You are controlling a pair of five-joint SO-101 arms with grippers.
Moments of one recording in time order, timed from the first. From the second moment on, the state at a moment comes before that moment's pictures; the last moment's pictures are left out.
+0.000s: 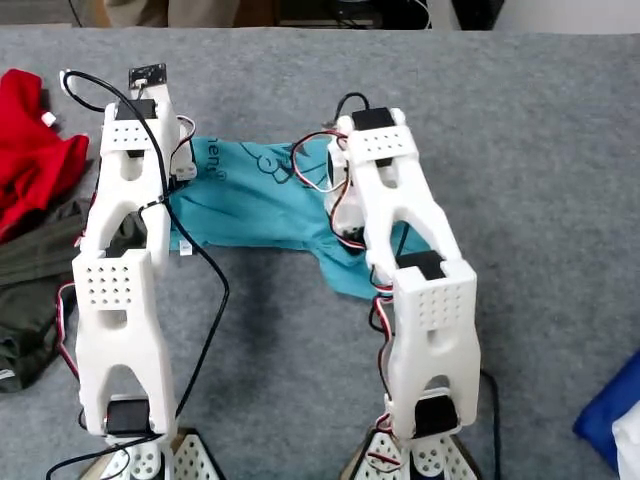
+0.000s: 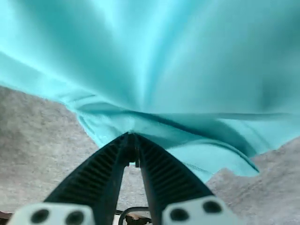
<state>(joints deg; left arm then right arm) -6.6 48.6 -43.2 79.8 0.5 -15.6 39.3 -24.2 100.6 -4.4</state>
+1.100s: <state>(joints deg) -6.6 48.7 -44.3 79.9 0.5 -14.3 30.9 -29.0 99.4 16.0</state>
